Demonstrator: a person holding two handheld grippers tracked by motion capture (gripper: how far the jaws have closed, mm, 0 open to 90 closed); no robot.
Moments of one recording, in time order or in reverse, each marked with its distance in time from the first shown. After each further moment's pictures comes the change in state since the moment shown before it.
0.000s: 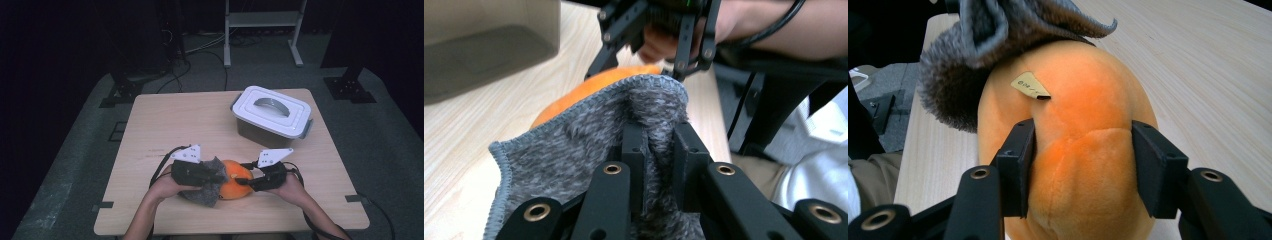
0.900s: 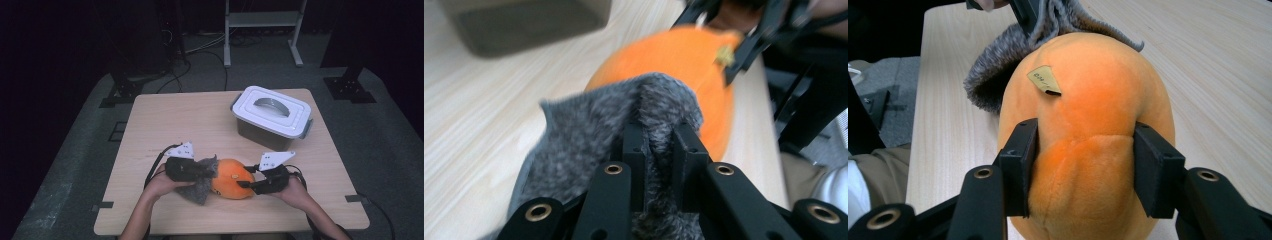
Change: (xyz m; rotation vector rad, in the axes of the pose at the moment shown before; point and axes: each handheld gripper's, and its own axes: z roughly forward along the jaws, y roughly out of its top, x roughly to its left) left arm 0.017 -0.017 -0.013 -0.013 0.097 -0.083; right arm 0.010 0.000 -0.006 0.024 -0.014 0.011
